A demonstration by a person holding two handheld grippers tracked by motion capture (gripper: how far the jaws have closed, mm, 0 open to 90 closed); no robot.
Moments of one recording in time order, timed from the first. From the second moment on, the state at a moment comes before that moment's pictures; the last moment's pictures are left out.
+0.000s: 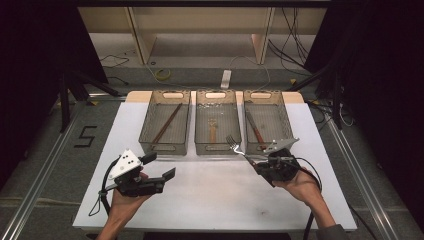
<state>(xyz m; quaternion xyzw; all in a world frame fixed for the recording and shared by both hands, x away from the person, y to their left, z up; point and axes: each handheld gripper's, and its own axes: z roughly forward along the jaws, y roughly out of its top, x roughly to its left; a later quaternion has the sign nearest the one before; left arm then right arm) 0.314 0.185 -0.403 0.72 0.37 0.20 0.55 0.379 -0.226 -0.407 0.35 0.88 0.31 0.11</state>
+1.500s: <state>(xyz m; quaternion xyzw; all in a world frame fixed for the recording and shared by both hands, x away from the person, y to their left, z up) 0.314 0.186 -0.403 0.72 0.37 0.20 0.55 0.496 -0.246 -0.372 0.49 0.79 0.33 0.17</state>
